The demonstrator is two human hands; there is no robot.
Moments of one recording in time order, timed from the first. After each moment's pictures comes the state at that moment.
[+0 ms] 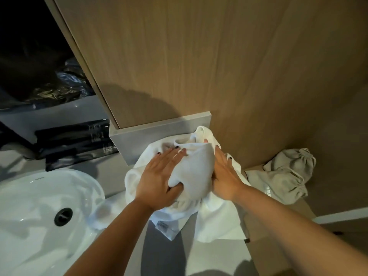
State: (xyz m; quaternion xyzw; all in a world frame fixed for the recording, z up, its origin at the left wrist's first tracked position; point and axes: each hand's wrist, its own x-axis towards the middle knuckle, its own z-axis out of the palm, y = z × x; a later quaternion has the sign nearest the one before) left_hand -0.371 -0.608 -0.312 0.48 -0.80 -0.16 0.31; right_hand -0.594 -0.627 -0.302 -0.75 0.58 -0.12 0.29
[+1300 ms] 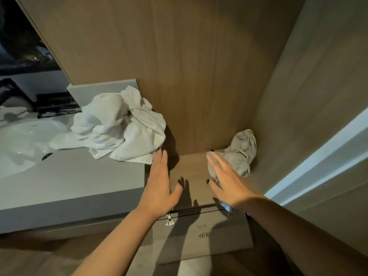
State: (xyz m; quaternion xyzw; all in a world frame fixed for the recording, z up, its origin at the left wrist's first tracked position) left_hand -0.693 -0.361 -0.269 0.64 -0.68 -0.23 0.26; right_hand -0.916 -0.413 -0.283 -0.82 0.51 -0.10 0.24
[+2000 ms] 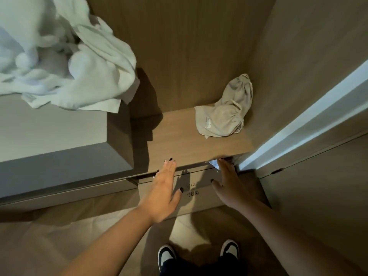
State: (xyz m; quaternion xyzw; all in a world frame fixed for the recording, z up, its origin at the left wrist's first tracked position) left_hand -0.727 -0.309 -0.451 0.59 -0.73 -0.34 0.09; right_hand -0.959 -0.341 -0.468 -0.66 0.65 -0.05 0.38
